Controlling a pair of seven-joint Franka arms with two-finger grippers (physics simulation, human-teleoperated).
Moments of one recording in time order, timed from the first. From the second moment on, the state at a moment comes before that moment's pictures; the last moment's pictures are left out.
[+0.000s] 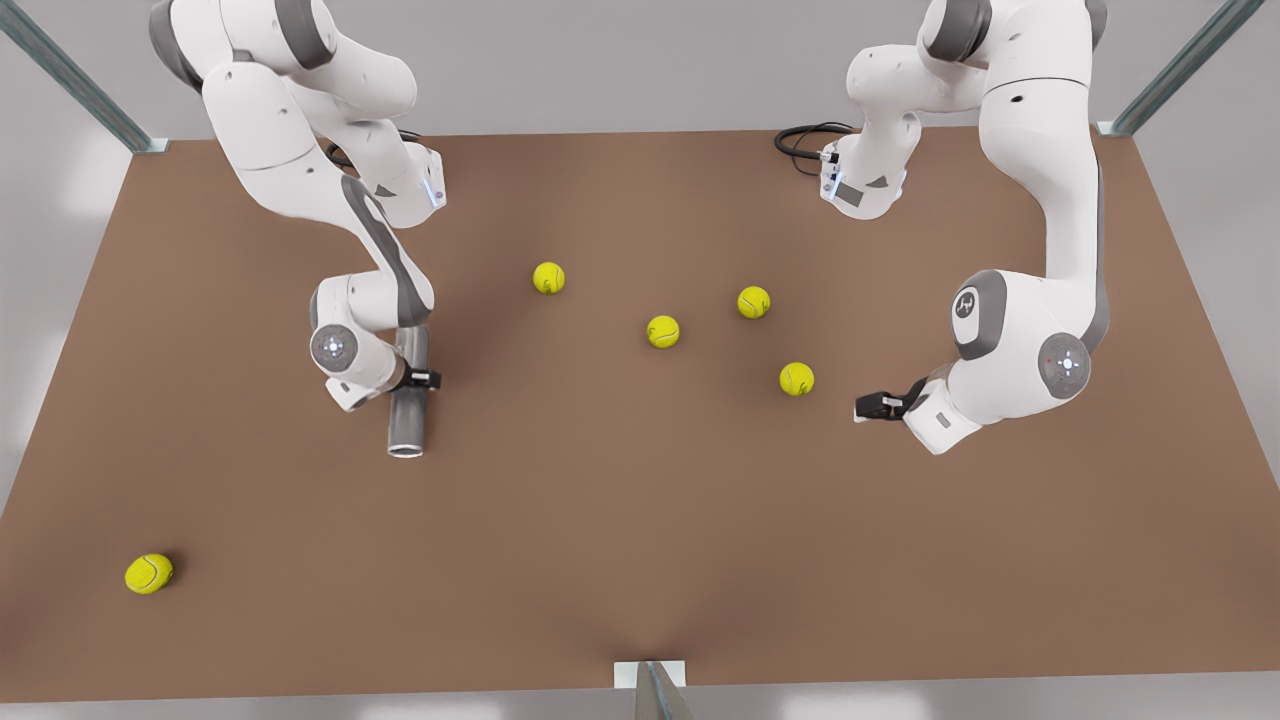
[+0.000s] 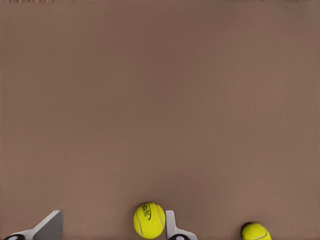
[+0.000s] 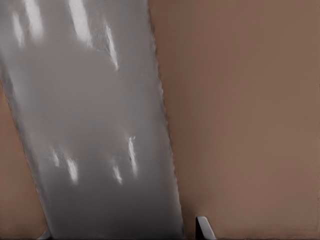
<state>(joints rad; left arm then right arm) -0.09 0.36 -0.07 -1.64 -0.25 1.91 0.03 0.06 0.34 0.09 -2.36 0.00 2.48 0.25</state>
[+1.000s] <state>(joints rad) -0.09 0.39 -0.07 -1.61 -0.31 1.93 0.01 0.39 0.69 0.14 -1.52 -0.13 2.22 -0.61</state>
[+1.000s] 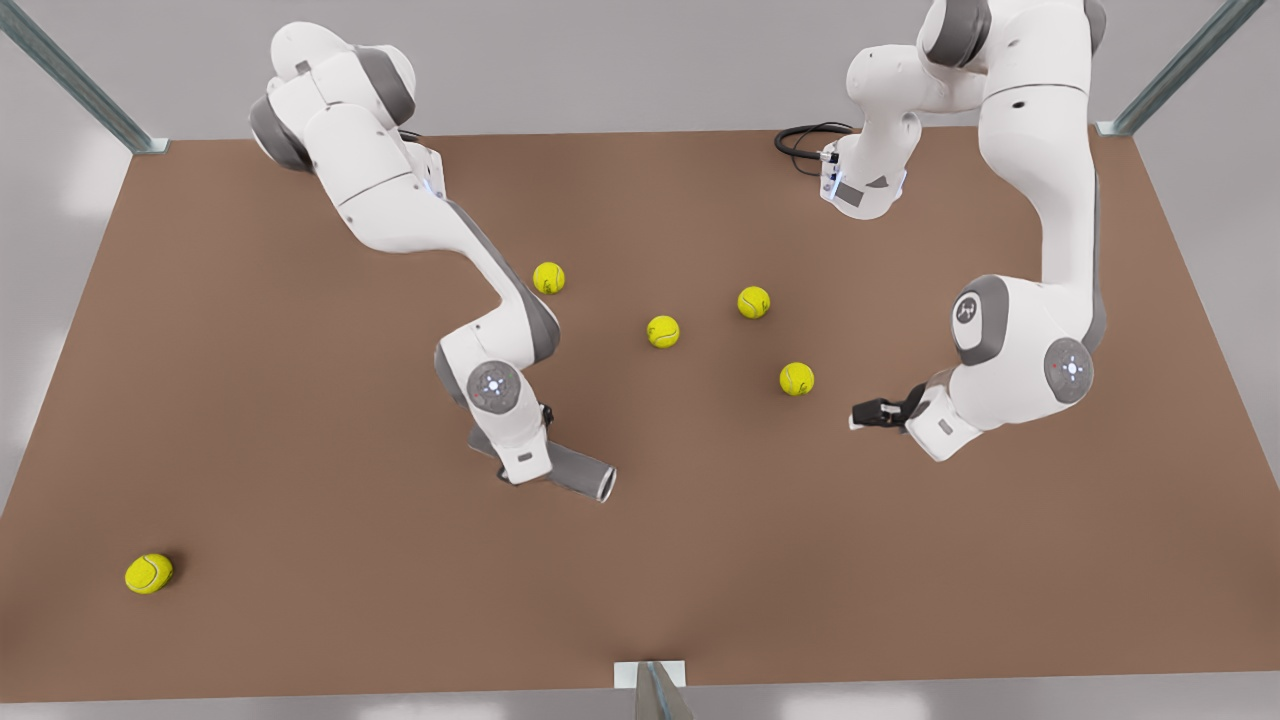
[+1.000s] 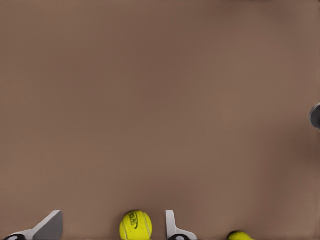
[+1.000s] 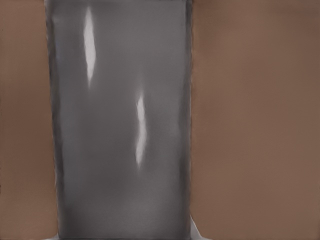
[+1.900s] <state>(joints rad) -0.22 0.46 -0.09 -1.67 -0.81 2.13 -0.06 0.52 1.02 0.17 -1.21 -0.22 2.32 -1.00</state>
